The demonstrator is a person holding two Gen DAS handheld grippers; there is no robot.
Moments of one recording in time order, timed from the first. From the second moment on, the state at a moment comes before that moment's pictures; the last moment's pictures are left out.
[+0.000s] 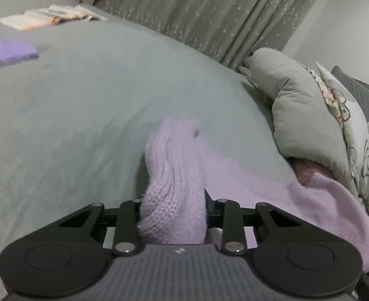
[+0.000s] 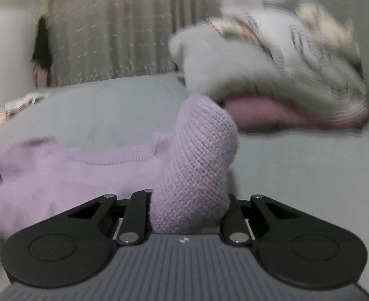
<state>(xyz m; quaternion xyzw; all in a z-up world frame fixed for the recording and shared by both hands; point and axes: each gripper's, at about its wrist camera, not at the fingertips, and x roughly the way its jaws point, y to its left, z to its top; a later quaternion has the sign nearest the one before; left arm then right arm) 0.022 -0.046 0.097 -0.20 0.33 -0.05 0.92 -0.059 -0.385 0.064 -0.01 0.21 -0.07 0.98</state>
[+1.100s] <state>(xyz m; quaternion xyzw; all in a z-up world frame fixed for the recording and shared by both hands) -0.026 -0.501 0.266 -0.10 0.28 -0.32 0.90 -0.283 -0.685 0.188 0.04 -0.02 -0.42 0.90</state>
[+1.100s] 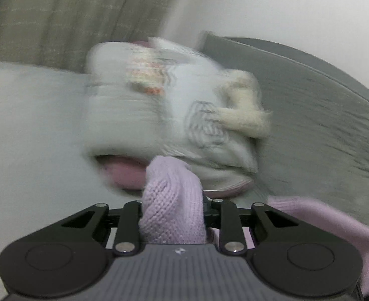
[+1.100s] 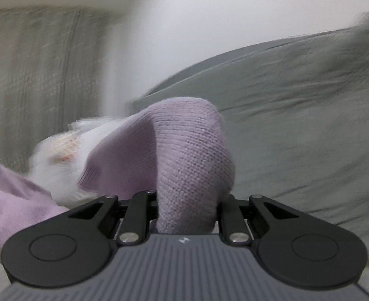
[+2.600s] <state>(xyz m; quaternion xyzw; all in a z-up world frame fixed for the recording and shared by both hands) -0.021 -0.717 0.094 0.19 0.17 -0.30 0.92 -0.413 -0.683 -0.014 0.55 -0.06 -0.48 0.67</state>
